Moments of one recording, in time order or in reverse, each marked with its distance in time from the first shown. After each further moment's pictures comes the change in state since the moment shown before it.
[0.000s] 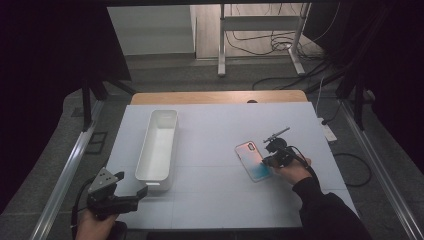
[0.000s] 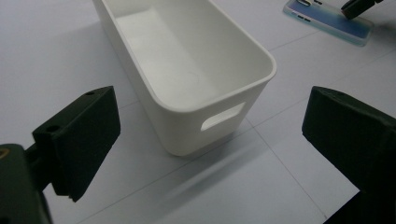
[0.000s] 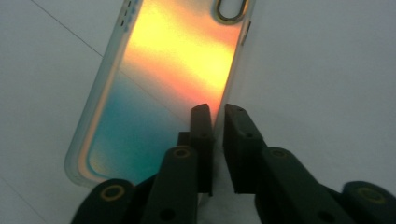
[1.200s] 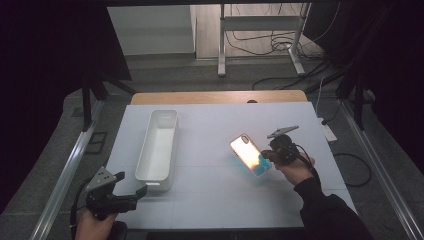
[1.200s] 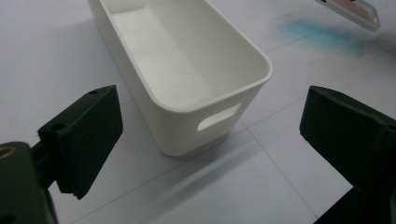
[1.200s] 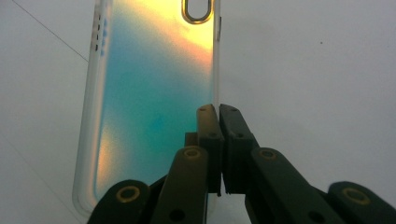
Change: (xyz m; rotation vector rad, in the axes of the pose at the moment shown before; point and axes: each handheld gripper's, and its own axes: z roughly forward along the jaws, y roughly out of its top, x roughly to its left) left arm 0.005 0.000 0.000 0.000 -0.040 -0.033; right arm 0.011 0.003 -0.034 -0.206 0.001 -0.015
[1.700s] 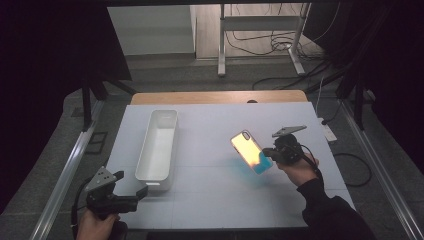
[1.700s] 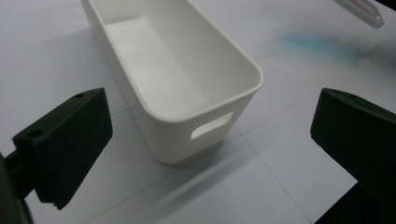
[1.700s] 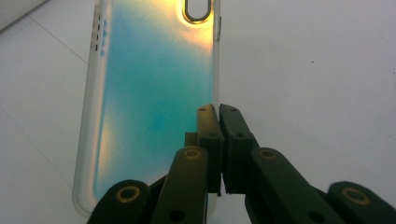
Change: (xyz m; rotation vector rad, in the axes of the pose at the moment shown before) left arm -0.004 0.003 -0.002 -0.031 -0.008 0.010; right arm 0.002 0.000 -0.019 -0.076 0.018 0.009
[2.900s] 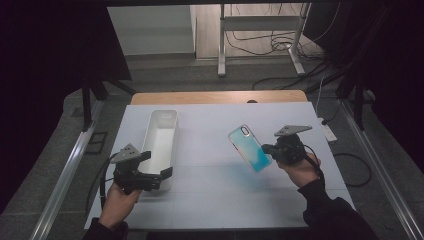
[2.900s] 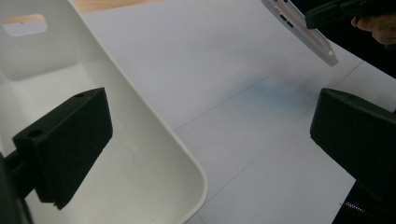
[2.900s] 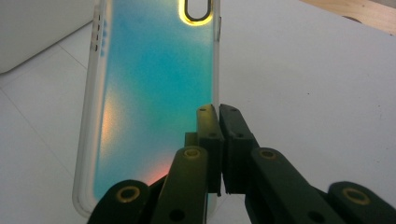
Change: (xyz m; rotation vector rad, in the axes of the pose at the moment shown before) left arm -0.018 0.060 0.049 -0.022 -0.177 0.008; right arm 0.010 0.006 -0.018 -0.104 0.009 -0.029
